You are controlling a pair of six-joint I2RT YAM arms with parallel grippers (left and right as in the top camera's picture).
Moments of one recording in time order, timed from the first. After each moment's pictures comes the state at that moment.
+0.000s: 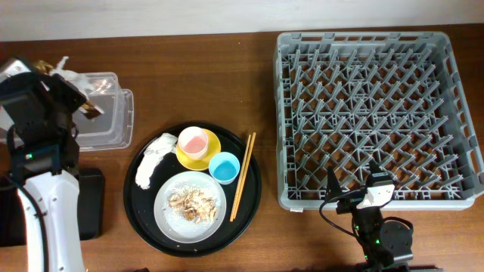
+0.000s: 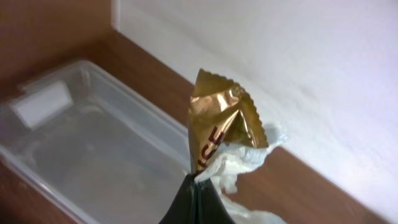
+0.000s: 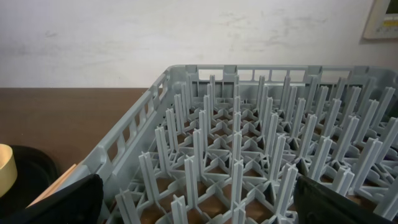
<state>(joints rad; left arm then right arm) 0.30 1.33 1.22 -0.32 -0.12 -0.41 0.13 0.01 0.01 -0.07 0.01 0.05</state>
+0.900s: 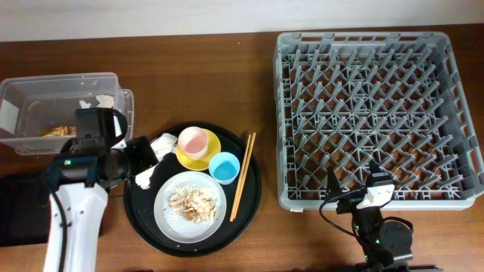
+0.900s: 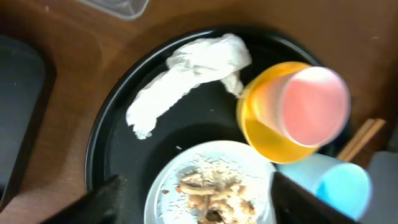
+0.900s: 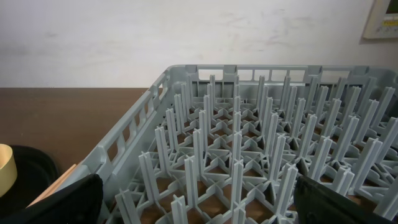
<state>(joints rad) 0.07 1.26 1.11 -1.02 0.07 -0.38 0.13 0.01 0.01 -0.07 0.01 0.05</state>
